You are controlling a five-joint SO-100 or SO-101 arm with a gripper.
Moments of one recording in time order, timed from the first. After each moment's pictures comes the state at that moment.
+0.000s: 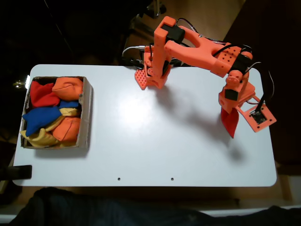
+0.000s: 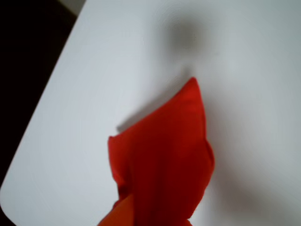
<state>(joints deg) -59.2 99.2 94.5 67.9 -59.2</state>
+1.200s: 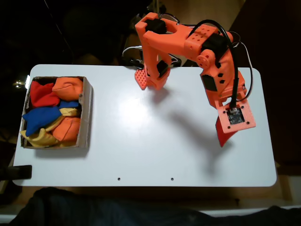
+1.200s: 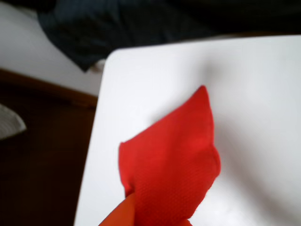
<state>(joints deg) -47.7 119.6 95.7 71.0 -45.5</state>
